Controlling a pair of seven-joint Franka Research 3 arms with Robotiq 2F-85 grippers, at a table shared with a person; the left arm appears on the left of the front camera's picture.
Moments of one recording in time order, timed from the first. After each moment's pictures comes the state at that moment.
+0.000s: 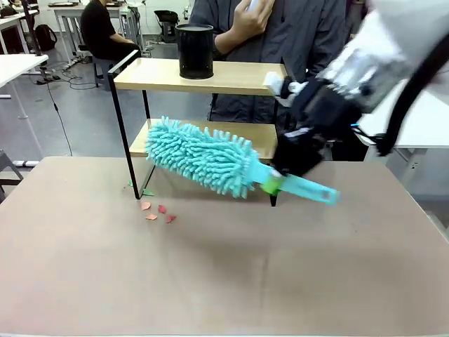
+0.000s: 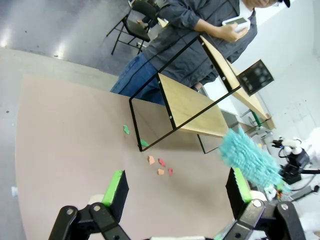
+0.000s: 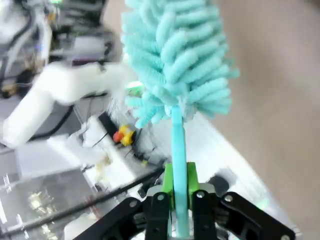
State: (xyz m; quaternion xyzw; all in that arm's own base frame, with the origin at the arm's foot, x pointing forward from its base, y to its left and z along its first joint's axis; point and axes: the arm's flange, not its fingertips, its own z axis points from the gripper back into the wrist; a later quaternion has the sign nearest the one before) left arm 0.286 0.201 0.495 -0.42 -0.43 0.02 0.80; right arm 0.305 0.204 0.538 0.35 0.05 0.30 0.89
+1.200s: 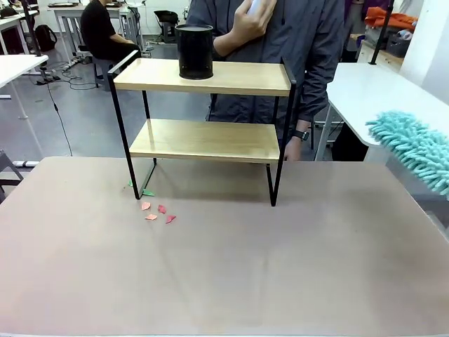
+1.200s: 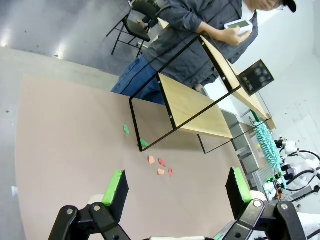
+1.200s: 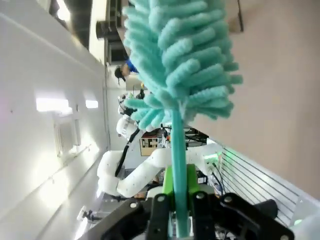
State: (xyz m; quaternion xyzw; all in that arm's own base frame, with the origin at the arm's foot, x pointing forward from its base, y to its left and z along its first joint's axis) left arm 0.286 0.201 0.495 -0.42 -0.43 0.02 0.80; right arm 0.231 -0.187 0.409 0.64 -0.10 -0.07 0.76
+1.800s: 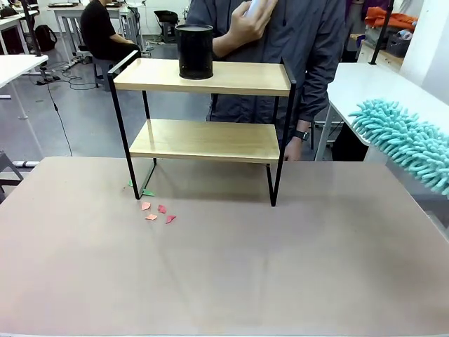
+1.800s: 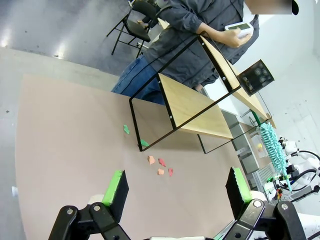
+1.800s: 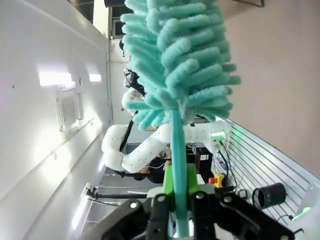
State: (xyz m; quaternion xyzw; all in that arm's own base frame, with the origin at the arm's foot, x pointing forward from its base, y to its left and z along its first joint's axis) left arm 0.286 0.201 0.495 -0.42 -0.43 0.02 0.80; right arm 0.224 -0.168 0.431 0.65 -0.06 -0.01 0.76
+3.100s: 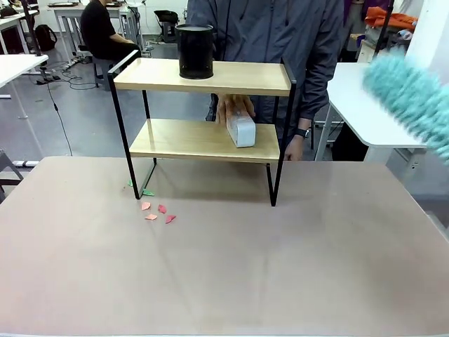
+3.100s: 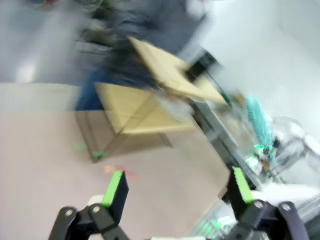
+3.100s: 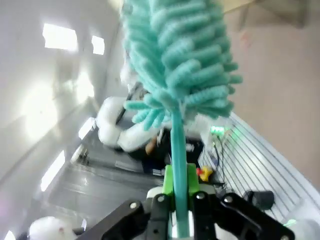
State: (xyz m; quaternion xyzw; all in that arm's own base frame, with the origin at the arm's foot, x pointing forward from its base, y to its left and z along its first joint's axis) left arm 0.272 0.139 0.577 -0.49 -0.43 -0.13 0.75; right arm 0.203 -0.155 0.504 0.64 -0.12 0.15 0.74
